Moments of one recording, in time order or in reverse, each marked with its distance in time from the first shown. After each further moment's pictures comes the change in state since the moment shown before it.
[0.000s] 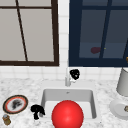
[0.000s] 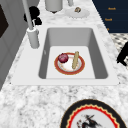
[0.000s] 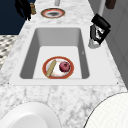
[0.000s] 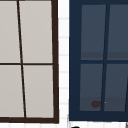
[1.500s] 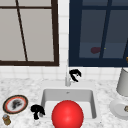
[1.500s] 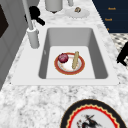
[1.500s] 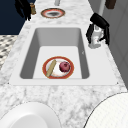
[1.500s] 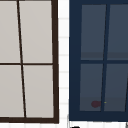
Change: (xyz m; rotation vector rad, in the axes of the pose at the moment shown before) left hand 0.000 0.000 0.000 0.000 0.000 0.000; right hand 0.008 -0.001 0.008 0.000 0.157 0.023
